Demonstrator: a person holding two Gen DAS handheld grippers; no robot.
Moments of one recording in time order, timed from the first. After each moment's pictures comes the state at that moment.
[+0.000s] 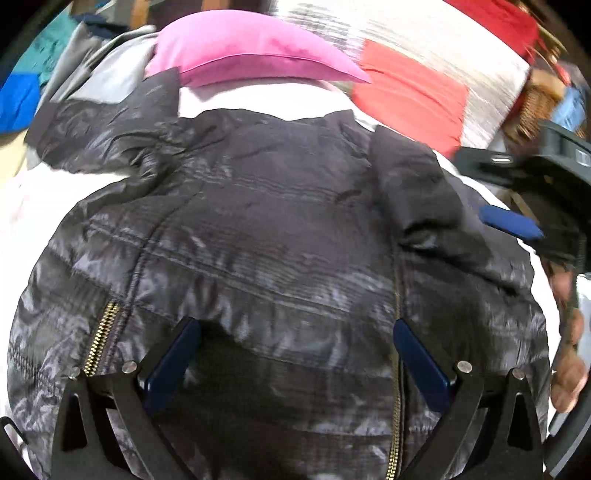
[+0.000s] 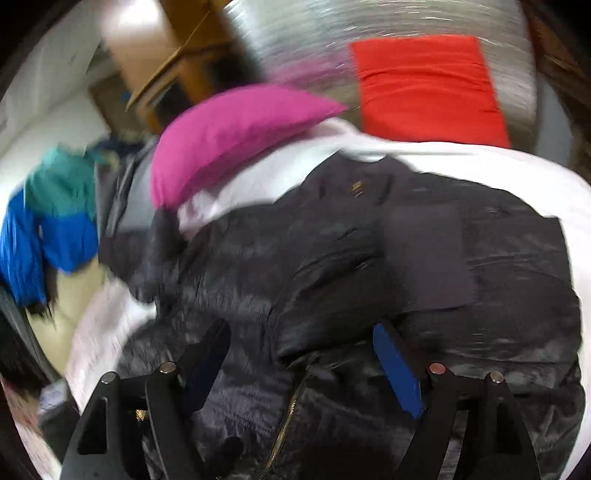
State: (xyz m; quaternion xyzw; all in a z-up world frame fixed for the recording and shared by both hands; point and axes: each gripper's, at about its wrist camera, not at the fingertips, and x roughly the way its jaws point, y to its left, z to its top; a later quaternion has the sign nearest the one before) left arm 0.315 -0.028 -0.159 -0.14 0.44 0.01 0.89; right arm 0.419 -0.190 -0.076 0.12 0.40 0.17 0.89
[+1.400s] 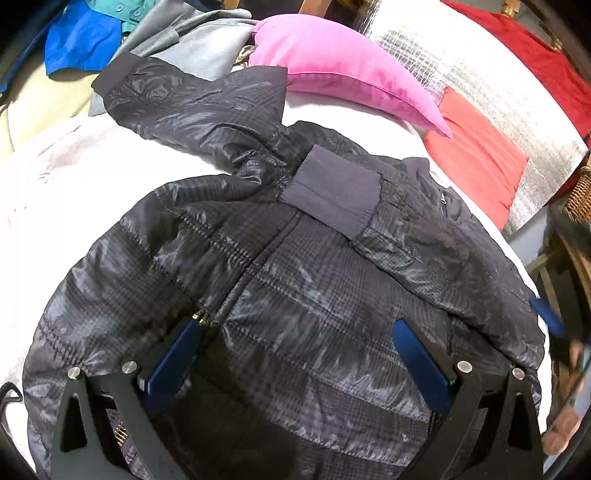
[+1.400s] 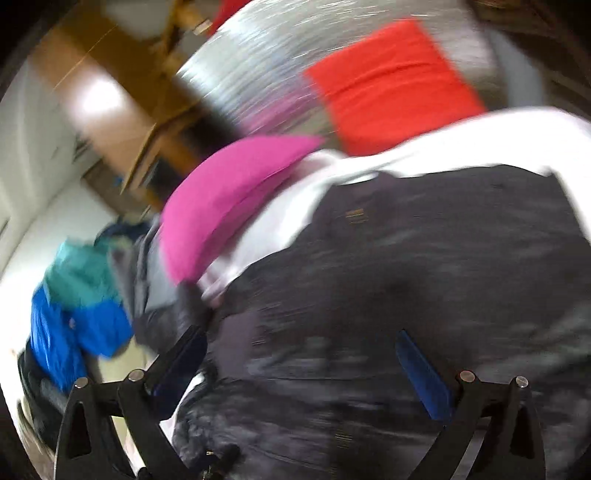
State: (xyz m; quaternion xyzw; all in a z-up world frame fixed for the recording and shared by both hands) left arm 0.310 0.032 -0.155 -0.23 0.41 0.11 0.87; right arm 0.403 -0.231 -0.078 0.29 0.36 0.15 0.88
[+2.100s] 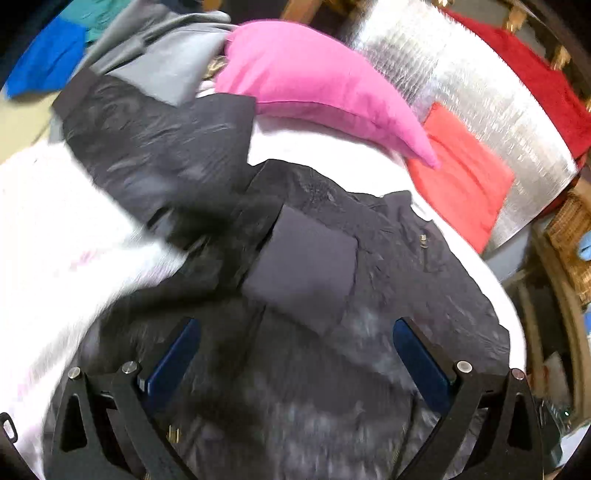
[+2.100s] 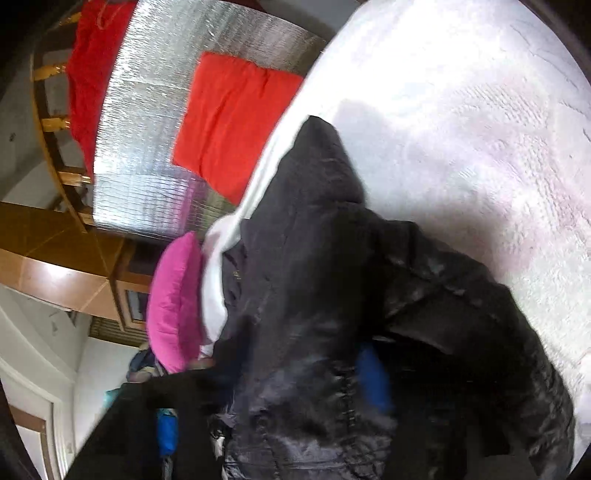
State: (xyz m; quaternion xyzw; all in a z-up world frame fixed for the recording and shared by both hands) left arm 0.395 0.059 -0.125 -0.24 0.42 0.06 0.87; right arm 0.362 -0.385 -0.172 0.54 0.35 0.05 0.76
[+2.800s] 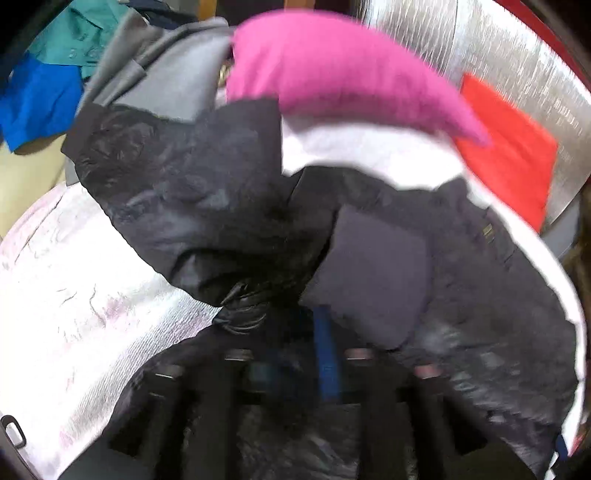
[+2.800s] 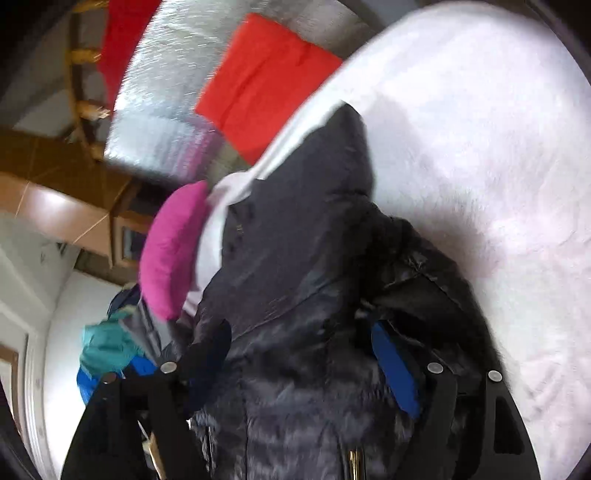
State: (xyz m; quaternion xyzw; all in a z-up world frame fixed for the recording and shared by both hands) left arm 0.421 0.043 -0.133 -0.16 0.42 0.14 0.88; right arm 0.336 -0.391 -0.139 0.43 0.39 0.12 0.81
